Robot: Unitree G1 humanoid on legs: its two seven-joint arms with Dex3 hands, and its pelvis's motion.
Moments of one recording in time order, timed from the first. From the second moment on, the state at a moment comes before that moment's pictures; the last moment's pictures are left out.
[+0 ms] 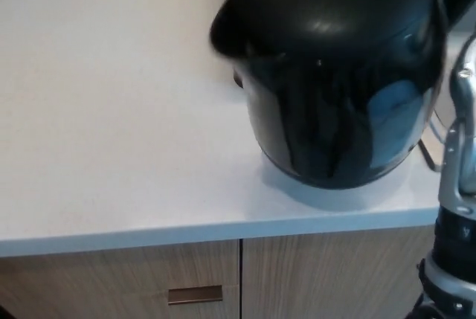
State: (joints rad) left_arm 0.63 0.01 0.36 0.51 -0.14 -0.41 -0.05; right_arm -0.79 0.07 -0.22 -0.28 -0.40 0.48 -0.26
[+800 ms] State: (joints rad) left_arm 0.60 0.02 0.36 0.53 -0.14 -0.41 -0.04; right_arm -0.67 0.09 -0.35 -0.39 -0.12 0.76 -0.23
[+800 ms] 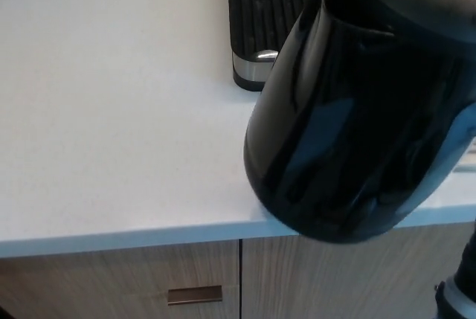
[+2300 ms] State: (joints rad) left_arm 0.59 0.03 0.37 0.56 -0.17 -0.44 -0.07; right_arm -0.70 0.03 -0.32 -0.53 -0.03 0.89 -0.24
